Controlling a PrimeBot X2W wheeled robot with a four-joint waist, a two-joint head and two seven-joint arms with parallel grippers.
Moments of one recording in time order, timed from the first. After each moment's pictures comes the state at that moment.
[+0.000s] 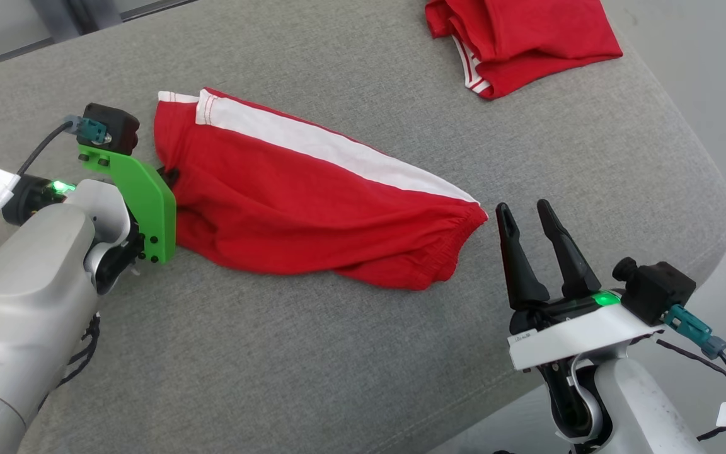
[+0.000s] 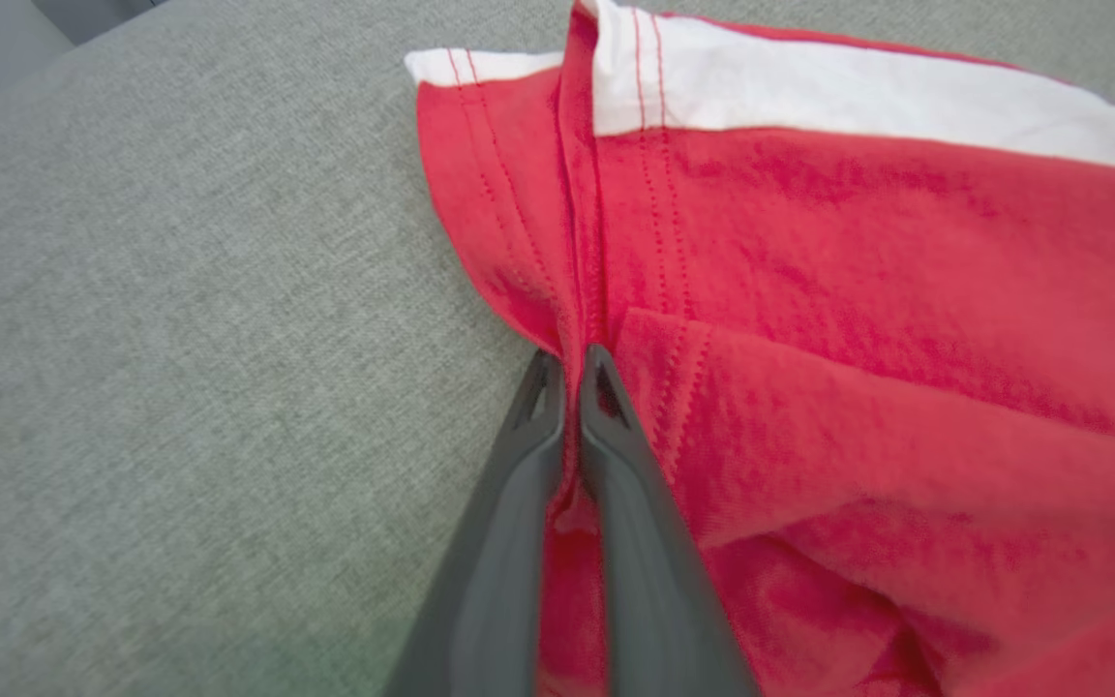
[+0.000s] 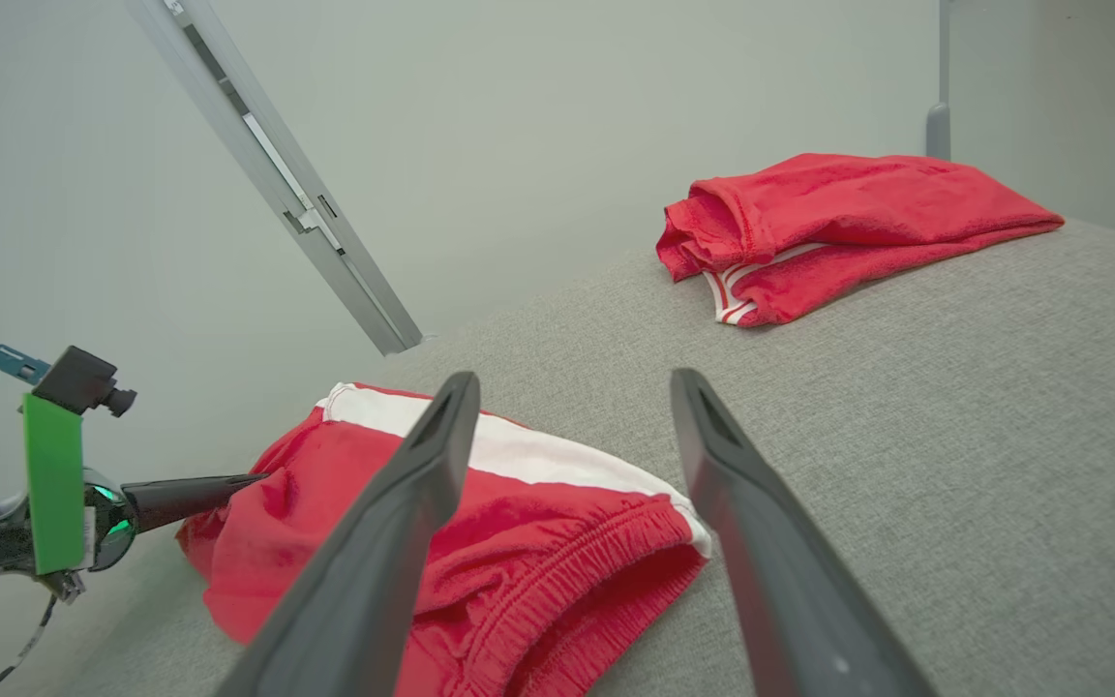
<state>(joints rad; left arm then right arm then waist) -1.02 0.43 -1.07 0.90 -1.02 -0.13 0.20 -0.19 -0.06 0.24 0.09 0.51 0.13 -0.26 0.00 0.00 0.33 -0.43</state>
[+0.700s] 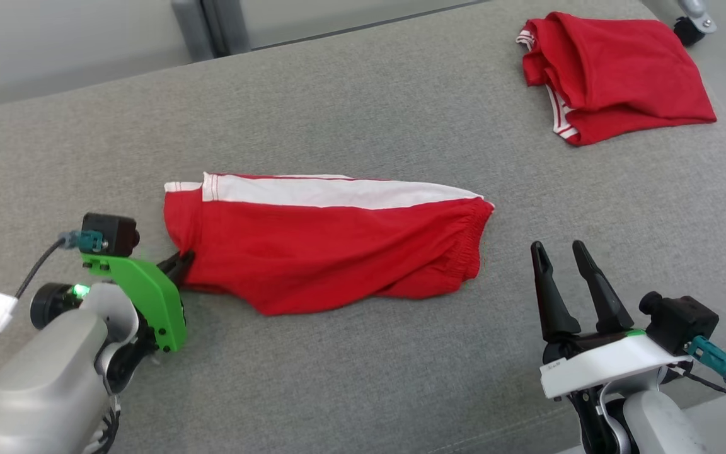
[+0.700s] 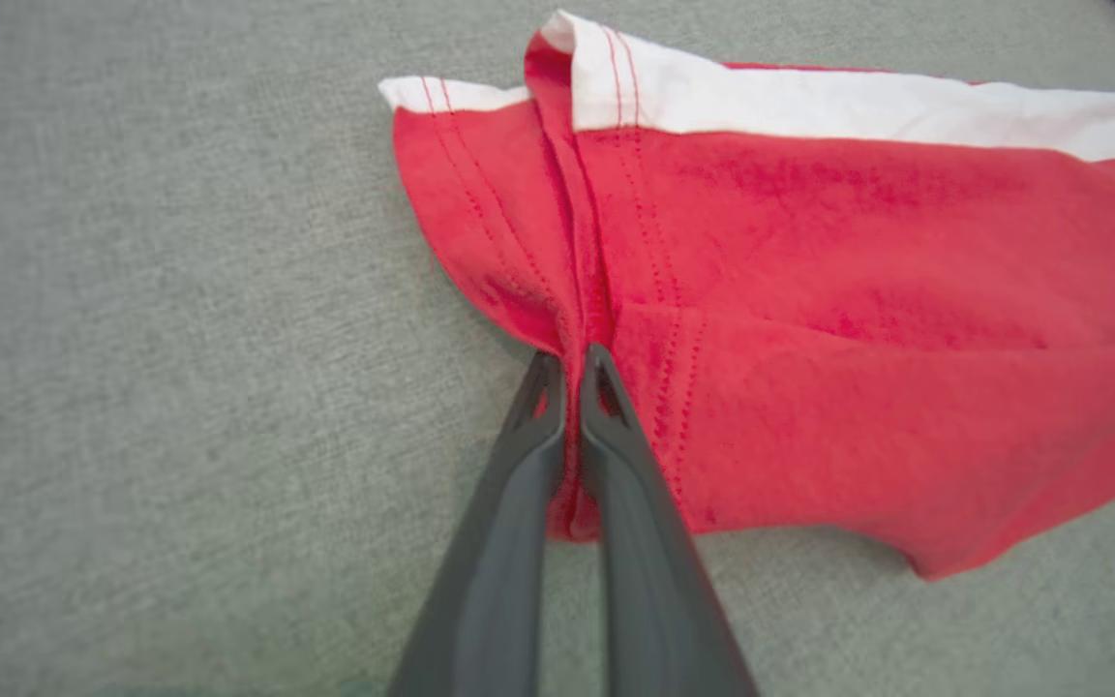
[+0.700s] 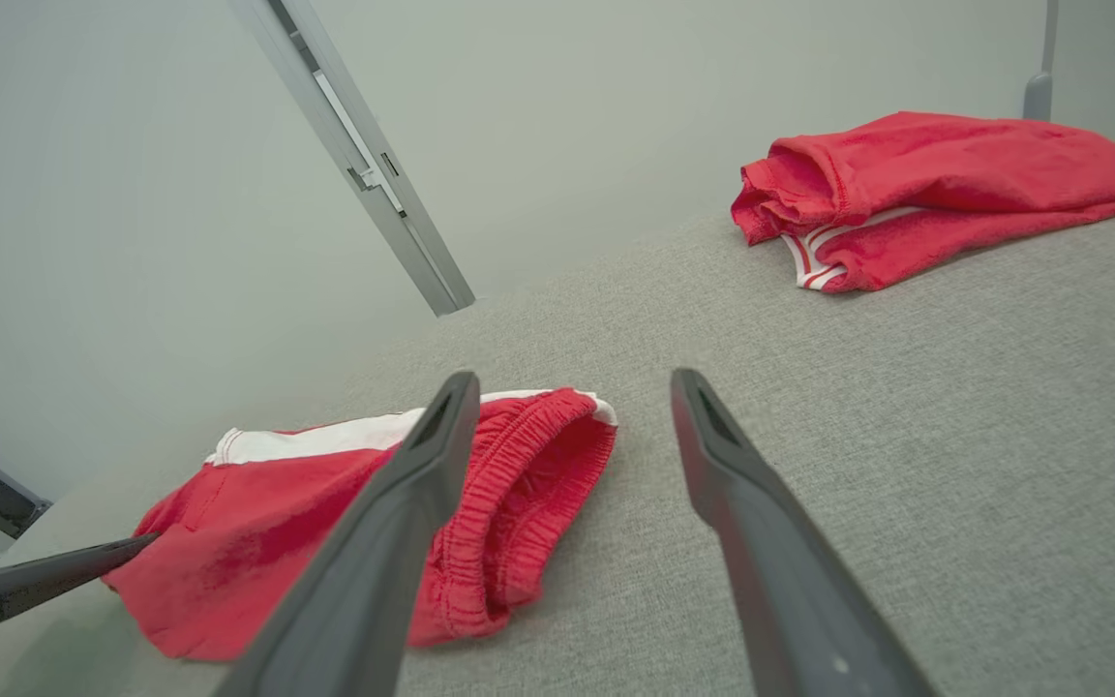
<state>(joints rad) -0.76 0.48 -1.03 0.78 -1.14 -0.11 0.02 -0.11 -0.10 0.18 0.12 0.50 0.13 -0.26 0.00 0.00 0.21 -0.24</state>
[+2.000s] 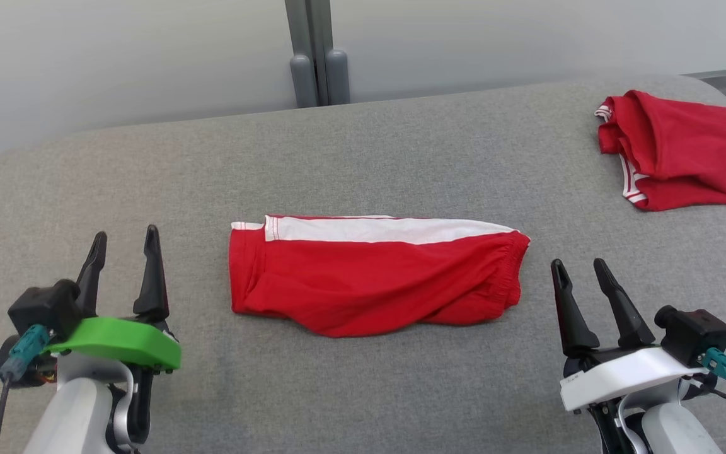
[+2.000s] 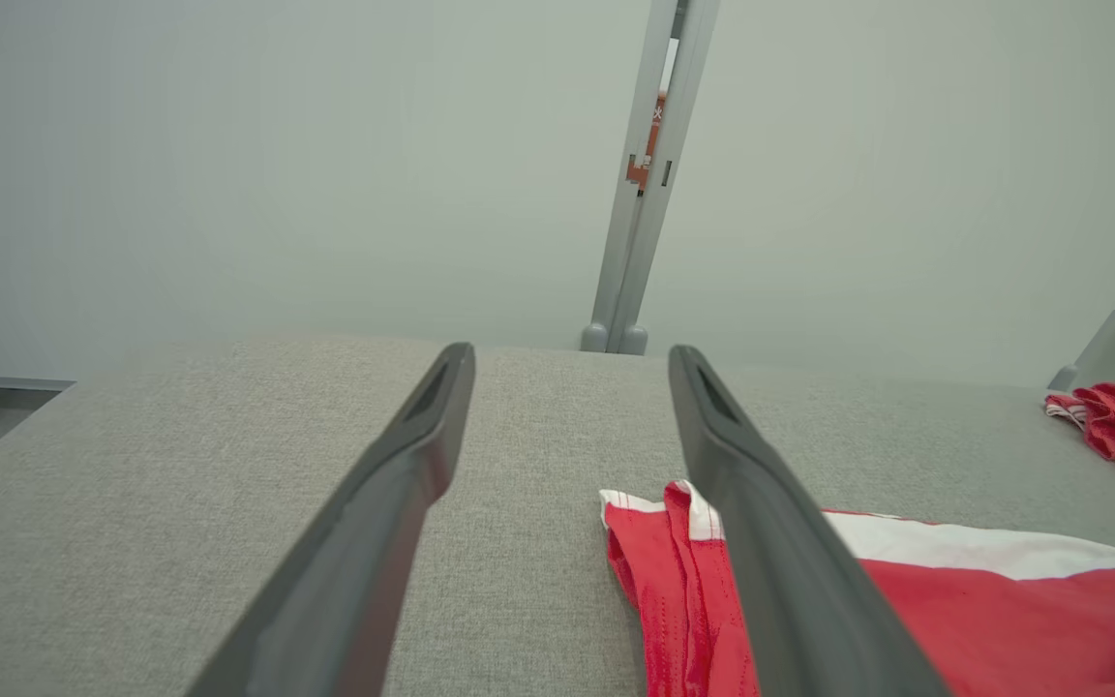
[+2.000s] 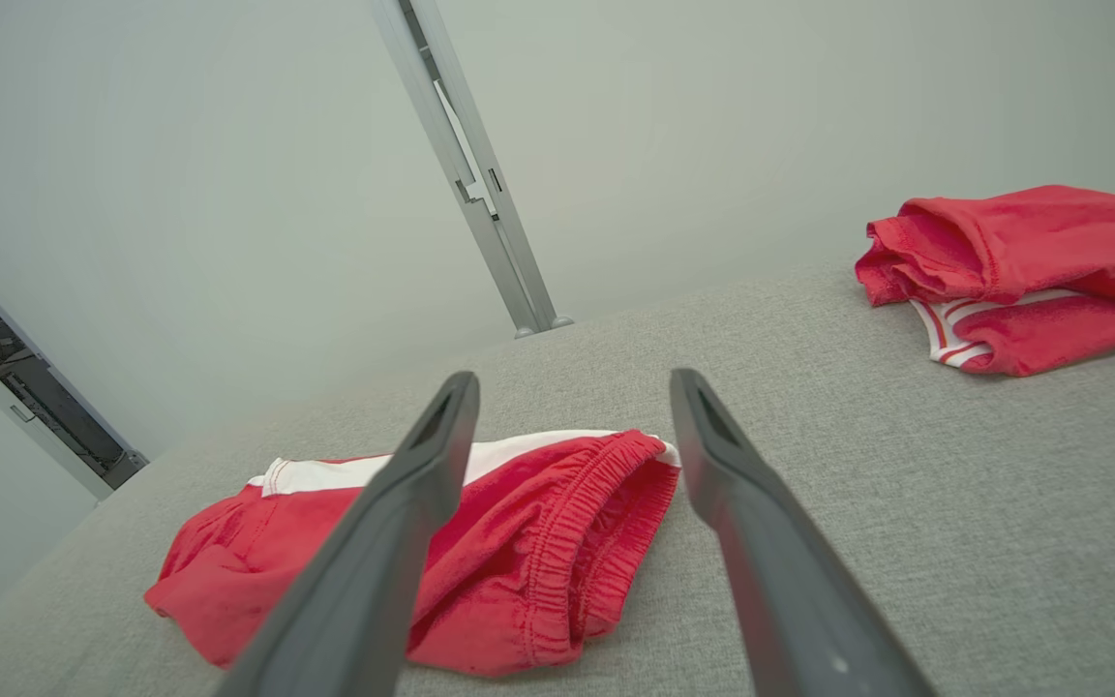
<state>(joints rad) -0.29 0.31 -0.28 0.35 -0.60 0.05 -0.26 -0.07 -0.14 0.15 0.16 0.47 0.13 -0.26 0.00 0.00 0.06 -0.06</state>
